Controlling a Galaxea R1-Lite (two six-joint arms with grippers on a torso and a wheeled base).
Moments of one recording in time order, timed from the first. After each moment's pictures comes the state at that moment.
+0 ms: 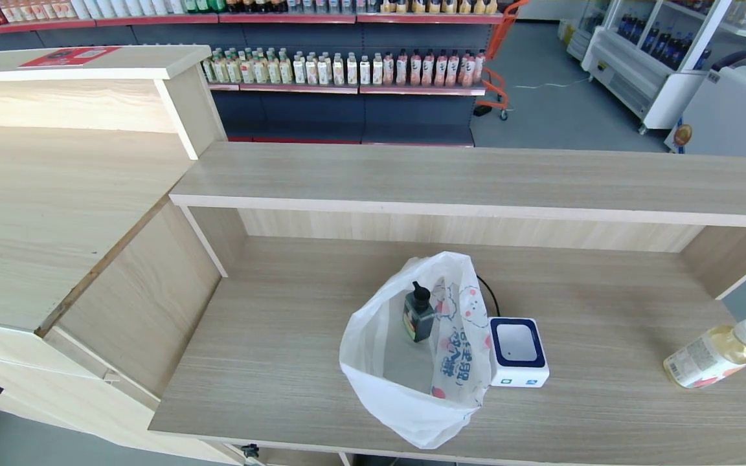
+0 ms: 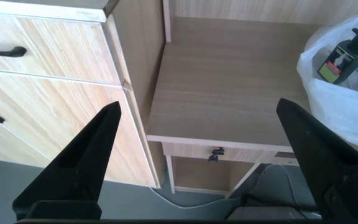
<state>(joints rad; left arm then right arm) 0.00 0.00 0.00 0.00 0.01 0.00 -0.05 0.19 -0.28 0.34 -0.11 0.08</state>
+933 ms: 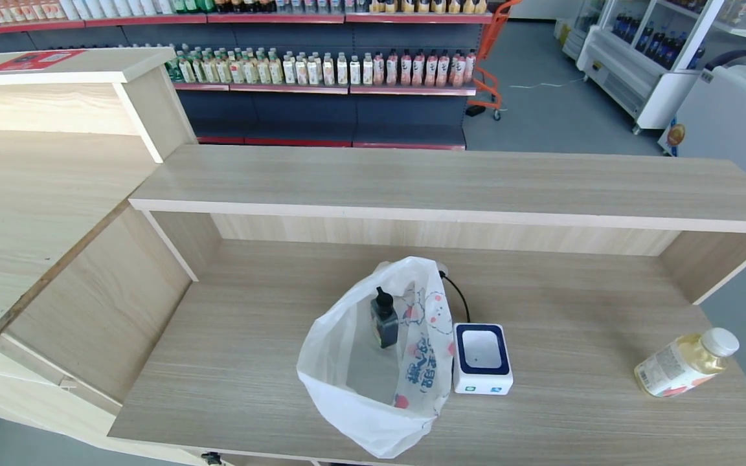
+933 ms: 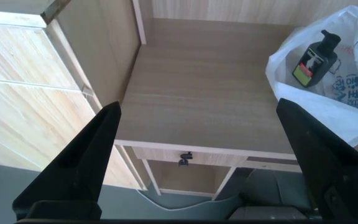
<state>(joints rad) 0.00 0.00 0.00 0.00 0.01 0.01 -0.06 0.08 -0.09 0.15 -0.12 0.04</state>
